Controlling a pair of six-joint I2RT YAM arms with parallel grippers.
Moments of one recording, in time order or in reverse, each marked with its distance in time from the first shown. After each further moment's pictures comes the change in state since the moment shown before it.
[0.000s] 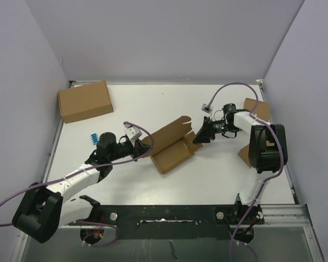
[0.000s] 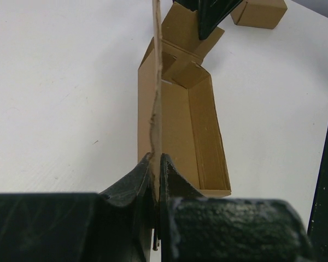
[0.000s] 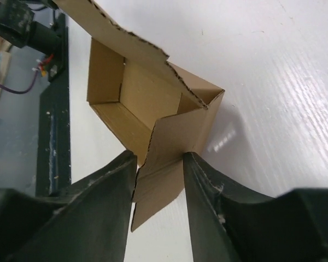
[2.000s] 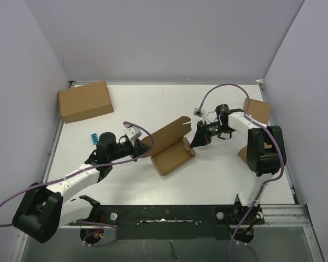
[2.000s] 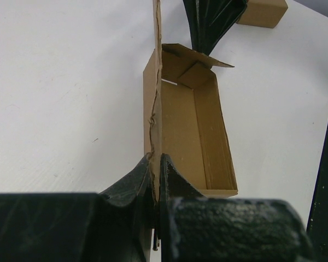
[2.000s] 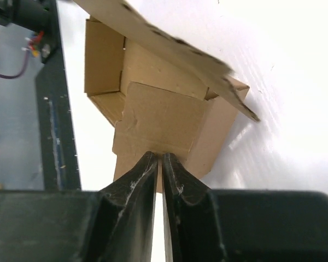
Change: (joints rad) left arm 0.006 0.000 0.000 -0.008 0.007 -0.003; right arm 0.078 0.025 0.030 -0.122 0.077 0.018
